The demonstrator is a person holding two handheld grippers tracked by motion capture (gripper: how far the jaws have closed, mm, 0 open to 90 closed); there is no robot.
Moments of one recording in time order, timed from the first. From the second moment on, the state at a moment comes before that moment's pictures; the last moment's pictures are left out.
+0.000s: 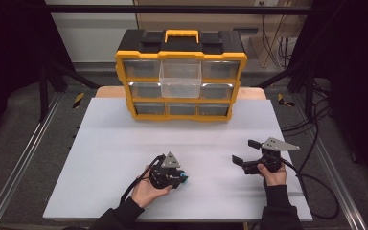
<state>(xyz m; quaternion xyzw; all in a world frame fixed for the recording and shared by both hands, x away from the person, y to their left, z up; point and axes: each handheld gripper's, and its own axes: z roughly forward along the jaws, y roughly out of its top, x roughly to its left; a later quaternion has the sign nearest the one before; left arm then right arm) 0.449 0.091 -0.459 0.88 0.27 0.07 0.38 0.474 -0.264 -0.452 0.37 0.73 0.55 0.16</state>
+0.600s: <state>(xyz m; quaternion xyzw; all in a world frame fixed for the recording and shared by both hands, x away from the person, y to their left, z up) 0.451 0.101 -0.447 0.87 0.27 0.06 0.40 0.474 -0.263 -0.453 0.37 0.73 0.55 0.16</state>
